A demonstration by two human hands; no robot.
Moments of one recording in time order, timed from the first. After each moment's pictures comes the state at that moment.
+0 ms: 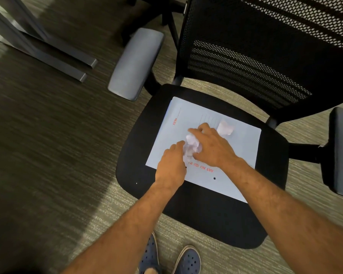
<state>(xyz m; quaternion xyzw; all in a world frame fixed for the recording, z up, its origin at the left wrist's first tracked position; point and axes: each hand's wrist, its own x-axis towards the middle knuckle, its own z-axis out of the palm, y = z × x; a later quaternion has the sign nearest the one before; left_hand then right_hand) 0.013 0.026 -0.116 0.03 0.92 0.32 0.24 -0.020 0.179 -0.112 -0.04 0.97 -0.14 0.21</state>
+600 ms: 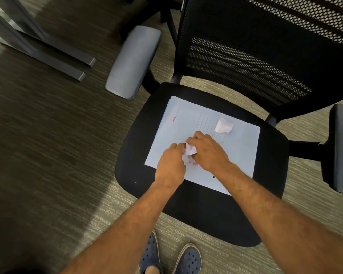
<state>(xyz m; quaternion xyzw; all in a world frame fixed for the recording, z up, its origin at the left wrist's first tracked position) 0.014 0.029 -0.110 0.03 0.91 0.31 0.26 -0.005 0.165 -0.117 -0.04 0.96 -0.13 0.23</state>
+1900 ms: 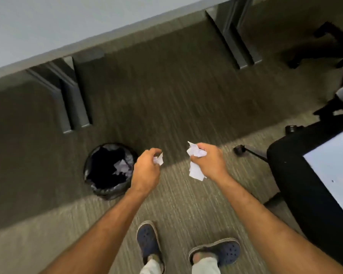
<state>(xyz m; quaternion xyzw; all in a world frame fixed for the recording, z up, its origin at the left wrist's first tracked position) 0.366 -0.437 -0.030 -0.40 0.83 0.39 0.04 0.228 -0.283 -0.006 -0.11 0.86 -0.37 0.34</state>
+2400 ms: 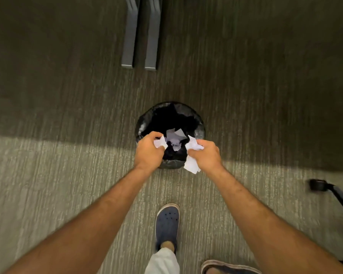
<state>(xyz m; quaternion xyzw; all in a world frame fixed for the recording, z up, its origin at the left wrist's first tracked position) 0.575 -0.624 -0.200 -0.61 0.66 0.43 -0.02 0.418 -0.532 -0.202 -0.18 0.82 -0.26 0.47</state>
